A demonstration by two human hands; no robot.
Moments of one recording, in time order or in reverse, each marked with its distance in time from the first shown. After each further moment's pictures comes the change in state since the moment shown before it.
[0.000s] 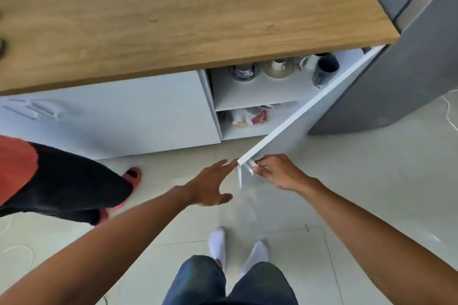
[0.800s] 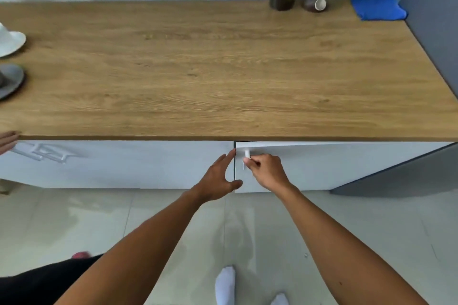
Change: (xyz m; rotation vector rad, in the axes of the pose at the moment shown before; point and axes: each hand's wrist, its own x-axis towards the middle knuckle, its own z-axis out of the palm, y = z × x) left_hand 0.125 -0.127 -0.153 -0.413 0.367 -0.208; right_hand 0.258 -0.088 -0.052 0.066 0.254 0.094
